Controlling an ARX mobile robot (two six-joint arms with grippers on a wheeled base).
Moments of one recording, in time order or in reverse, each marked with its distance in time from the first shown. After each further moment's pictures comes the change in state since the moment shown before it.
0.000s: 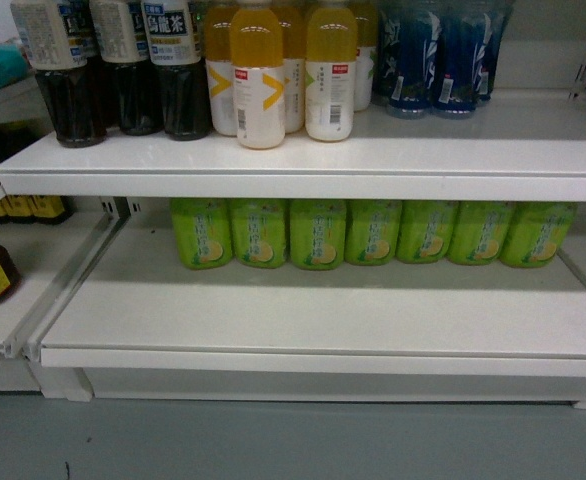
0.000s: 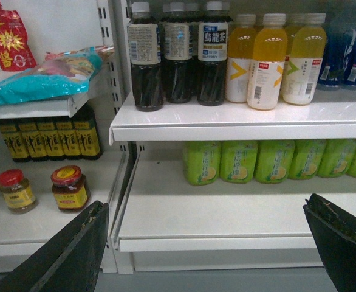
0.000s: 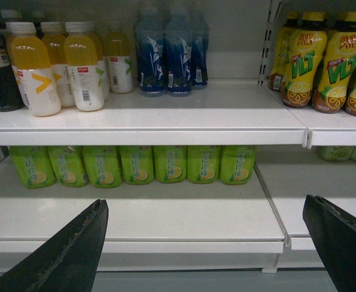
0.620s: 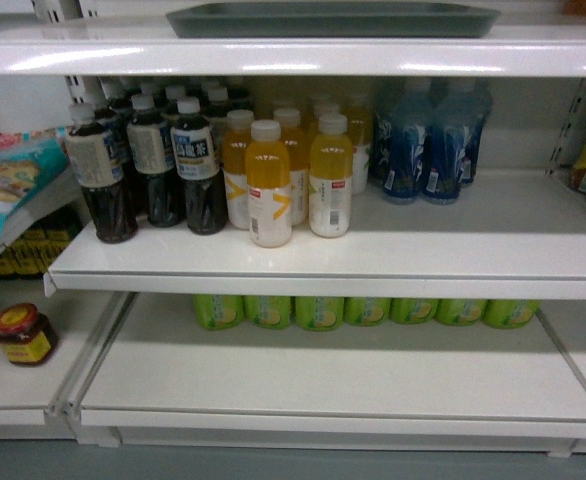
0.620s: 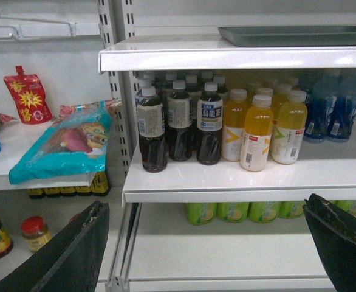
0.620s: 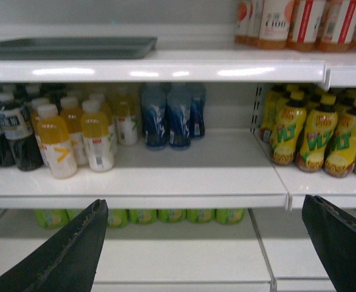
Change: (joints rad) left arm 0.000 0.000 0.000 0.001 0.000 0.000; right arm 0.000 0.000 0.000 0.000 0.000 0.001
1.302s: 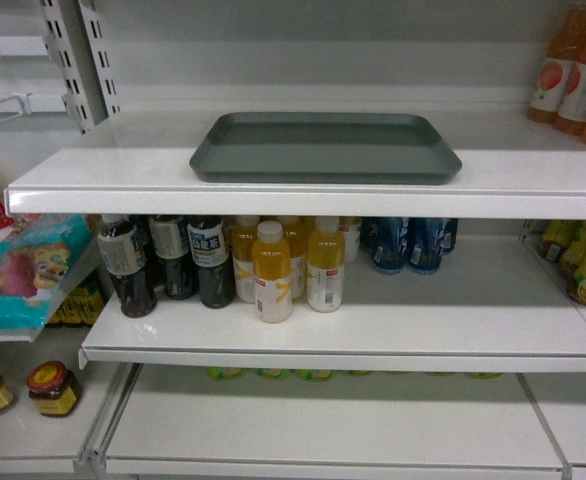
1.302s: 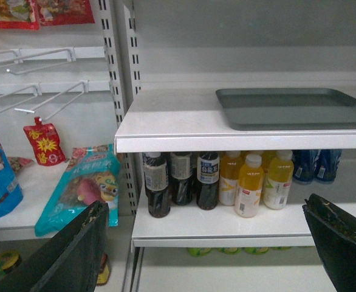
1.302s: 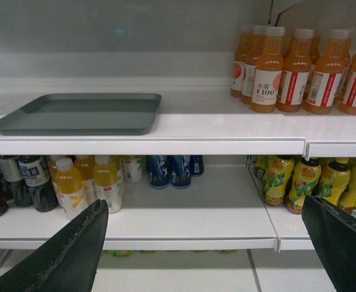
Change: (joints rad) left arm 0.000 0.000 0.000 0.002 0.000 0.000; right arm 0.000 0.000 0.000 0.002 -0.001 -0.001
